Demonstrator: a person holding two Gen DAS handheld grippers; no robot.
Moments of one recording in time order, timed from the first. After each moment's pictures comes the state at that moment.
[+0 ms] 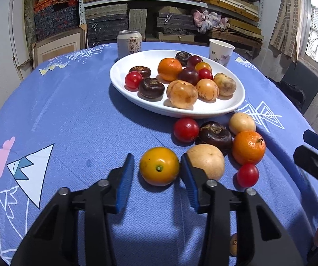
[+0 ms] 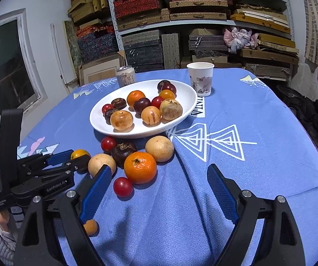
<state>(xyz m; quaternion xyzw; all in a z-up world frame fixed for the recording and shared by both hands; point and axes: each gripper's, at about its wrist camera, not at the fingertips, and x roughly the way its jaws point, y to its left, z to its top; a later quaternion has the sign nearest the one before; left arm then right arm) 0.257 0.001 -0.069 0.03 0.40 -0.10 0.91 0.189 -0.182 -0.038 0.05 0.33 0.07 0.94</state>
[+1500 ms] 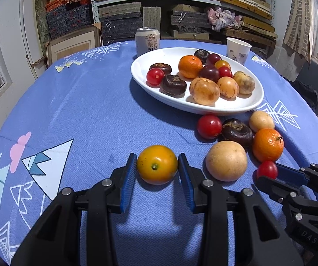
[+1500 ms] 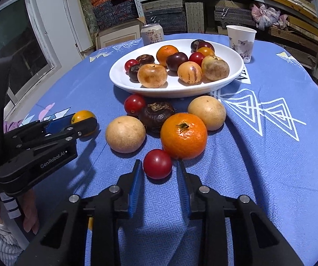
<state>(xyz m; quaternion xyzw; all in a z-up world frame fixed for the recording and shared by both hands) 0.257 0.014 -0.070 0.04 0.40 -0.05 0.91 0.212 -0.137 -0.076 0.04 0.42 0.14 0.90</state>
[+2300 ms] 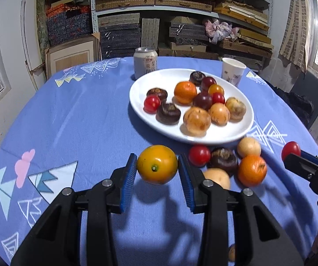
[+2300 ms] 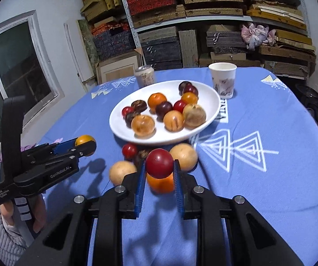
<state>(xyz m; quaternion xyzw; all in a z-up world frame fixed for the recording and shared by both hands) 0.268 0.014 -0.030 0.02 0.37 -0.06 0.93 0.209 -0.176 -0.019 0.07 0.34 0.14 0.93</state>
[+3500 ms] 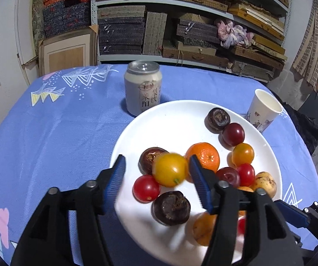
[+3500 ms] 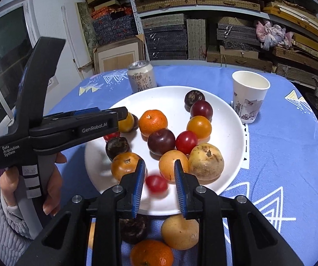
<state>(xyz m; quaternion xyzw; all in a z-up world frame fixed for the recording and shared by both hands) 0.424 -0.002 -0.025 -0.02 0.39 -0.05 0.92 0.322 -0.151 -0.017 0.03 0.38 0.15 0.91</state>
